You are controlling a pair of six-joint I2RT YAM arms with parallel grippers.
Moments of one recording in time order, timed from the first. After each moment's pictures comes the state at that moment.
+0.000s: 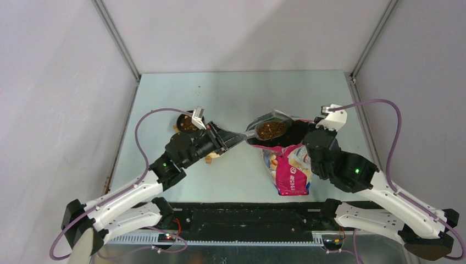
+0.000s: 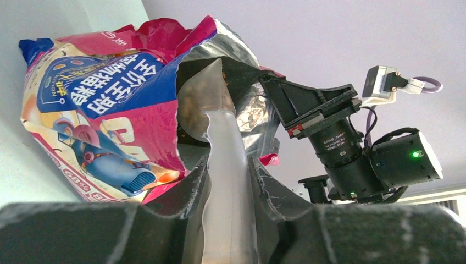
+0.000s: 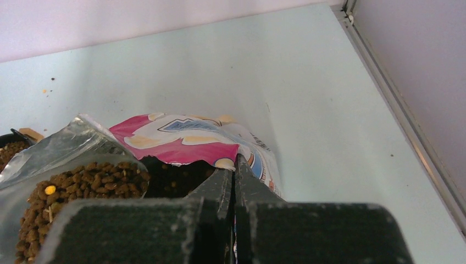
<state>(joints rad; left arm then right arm) -0.82 0.89 0.63 0.28 0.13 -1.17 0.98 0.81 1.04 -0.63 1.09 0.48</state>
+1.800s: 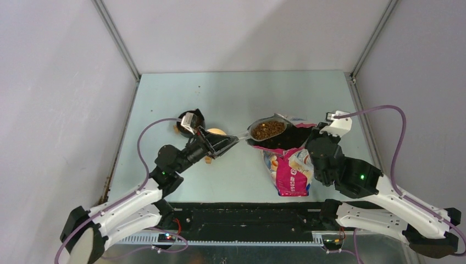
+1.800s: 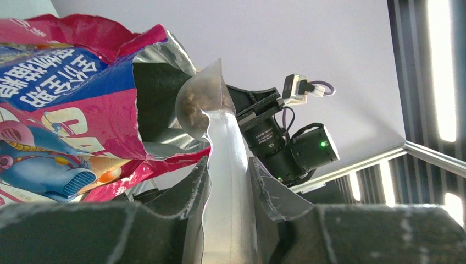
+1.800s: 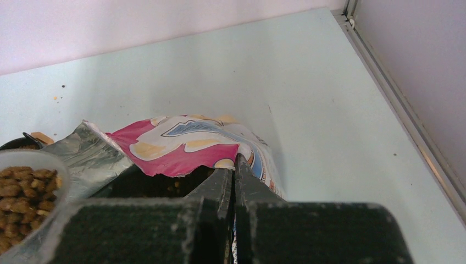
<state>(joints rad) -0.73 0.85 0.42 0.72 0.28 -1.43 1.06 0.75 1.00 -0.63 1.16 0.50</state>
